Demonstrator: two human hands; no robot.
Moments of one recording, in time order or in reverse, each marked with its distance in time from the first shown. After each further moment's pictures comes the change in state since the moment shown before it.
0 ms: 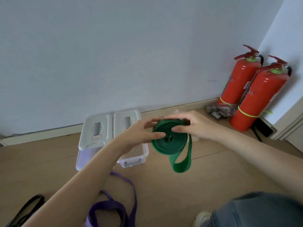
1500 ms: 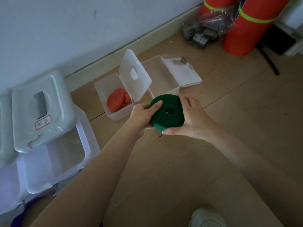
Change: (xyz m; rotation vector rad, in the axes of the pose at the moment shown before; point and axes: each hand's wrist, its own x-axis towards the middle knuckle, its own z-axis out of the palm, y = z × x) left_hand 0.276 -0.199 0.155 -0.227 0.074 -0.498; right_hand 0.006 0.331 0.058 -0.219 0.154 0.571
